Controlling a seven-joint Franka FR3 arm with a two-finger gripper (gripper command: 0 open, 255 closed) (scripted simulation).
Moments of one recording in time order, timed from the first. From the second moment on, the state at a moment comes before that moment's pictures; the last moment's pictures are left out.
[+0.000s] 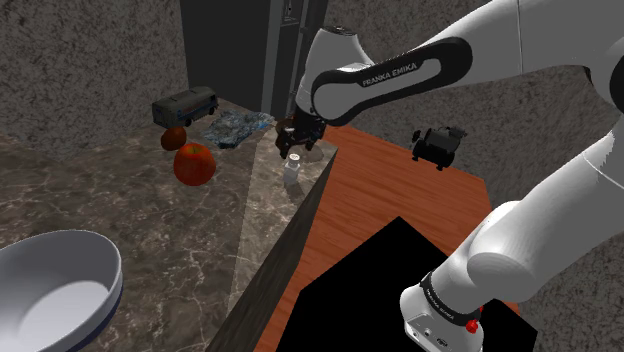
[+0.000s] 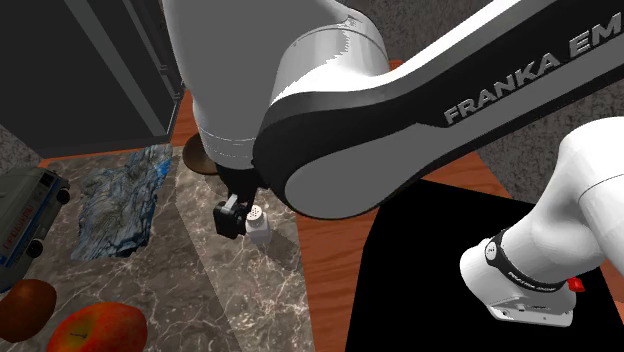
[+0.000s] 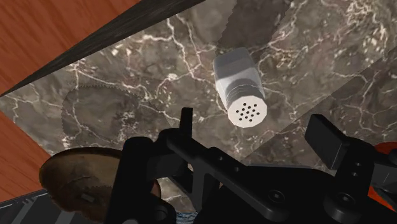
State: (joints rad) arm 0.05 -0.10 0.17 -2.33 -0.03 2.37 0.25
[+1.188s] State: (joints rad) arm 0.05 -0.04 0.17 -2.35 -0.05 2.45 0.26
